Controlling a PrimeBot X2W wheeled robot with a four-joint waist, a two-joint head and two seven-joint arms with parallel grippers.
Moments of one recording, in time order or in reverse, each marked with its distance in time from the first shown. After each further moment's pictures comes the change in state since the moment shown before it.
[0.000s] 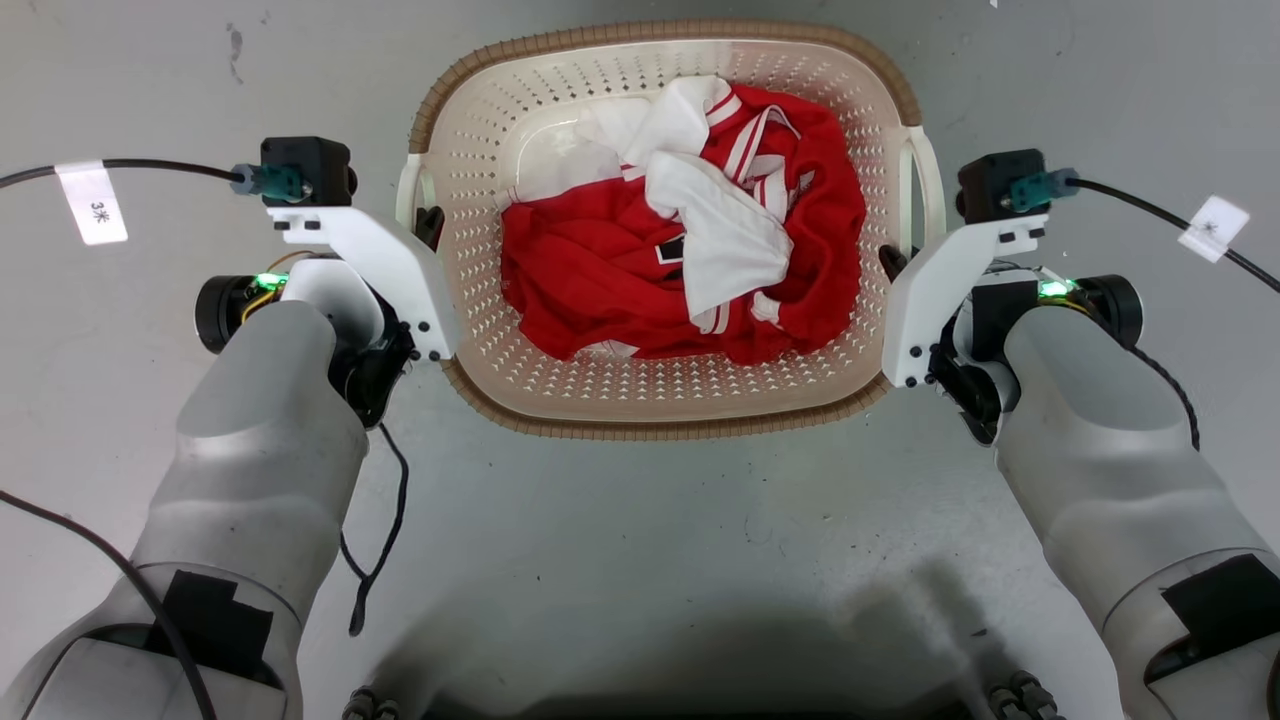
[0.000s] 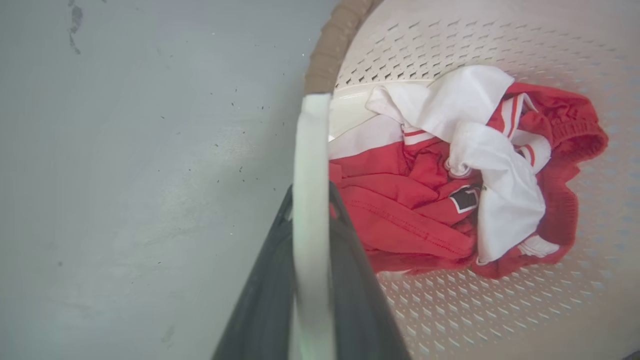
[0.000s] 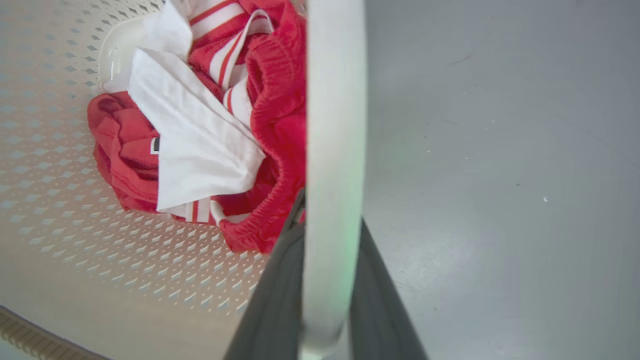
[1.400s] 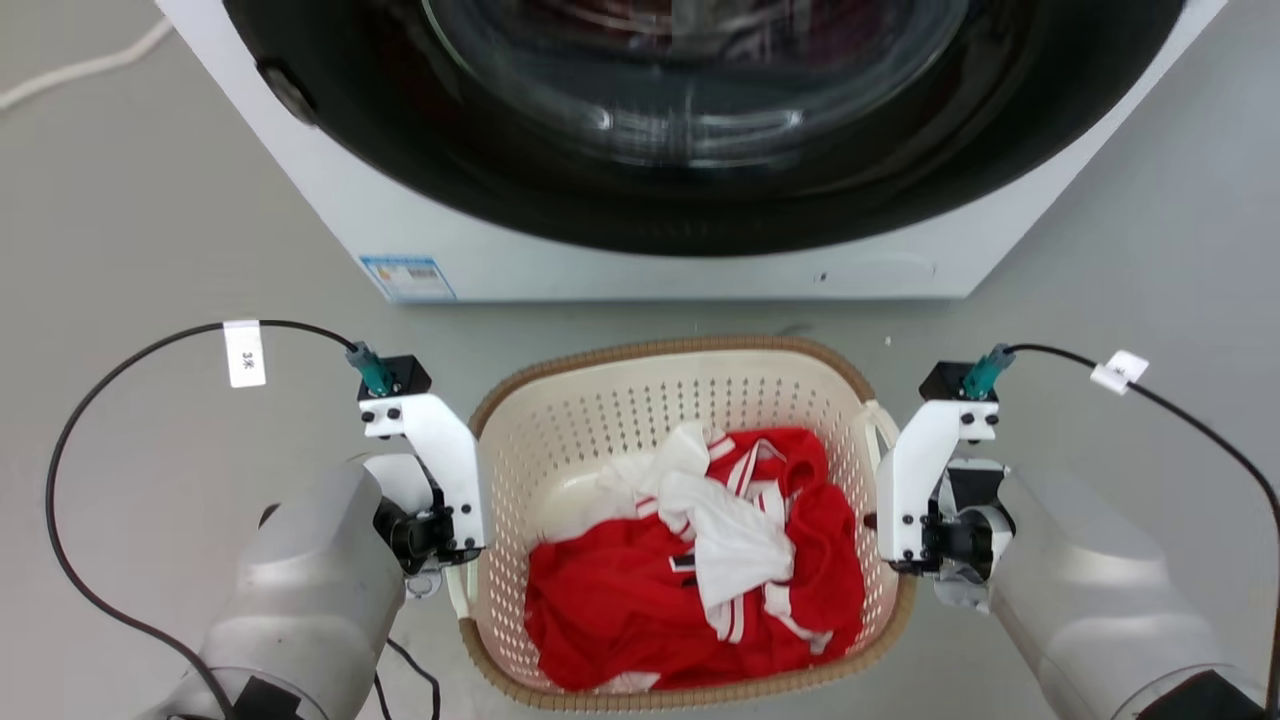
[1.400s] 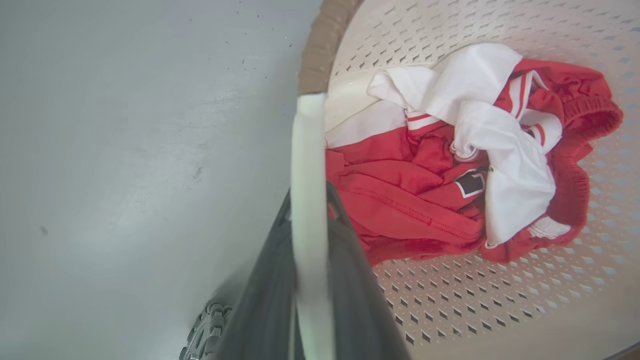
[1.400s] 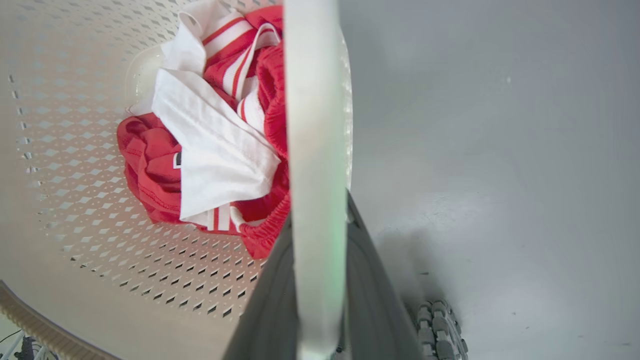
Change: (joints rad) left arm 0.164 -0.036 -0.222 0.105 -0.263 0.009 0.421; right arm 0.198 -0.018 0.170 0.014 0.336 -0.007 0.430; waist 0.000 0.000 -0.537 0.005
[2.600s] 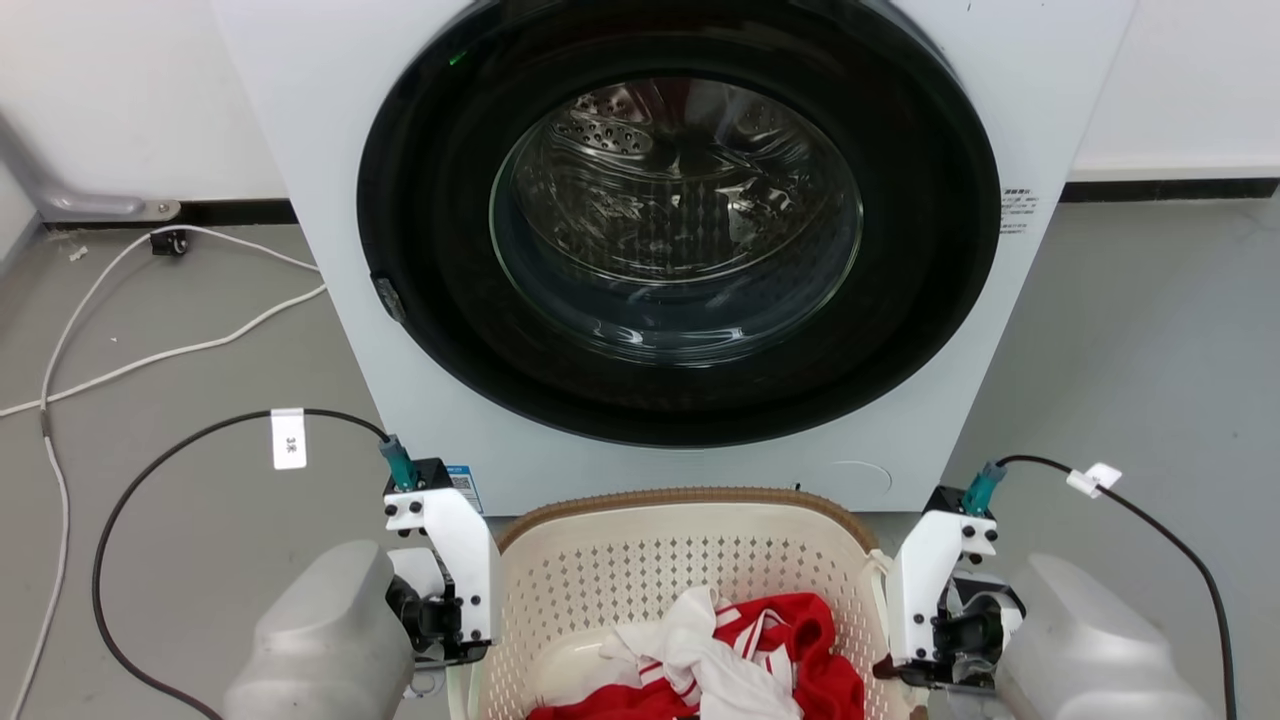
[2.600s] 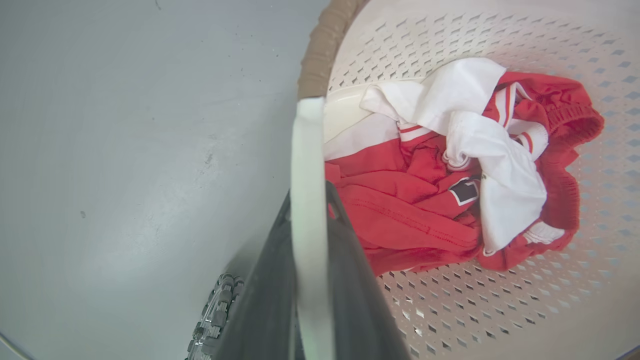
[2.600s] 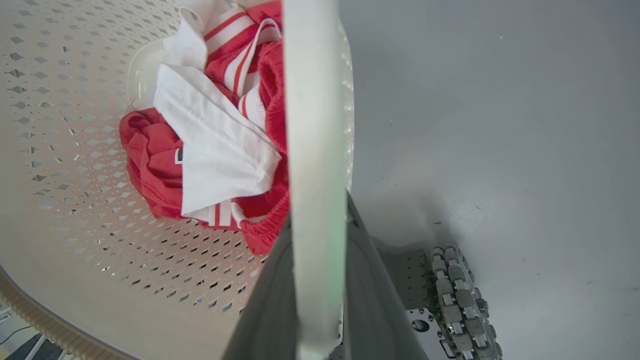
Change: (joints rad) left arm 0.100 -0.008 -0.073 0.018 -0.060 0.000 0.156; right arm 0.124 0.003 -0.053 0.038 0.045 0.000 0.223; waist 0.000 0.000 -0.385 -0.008
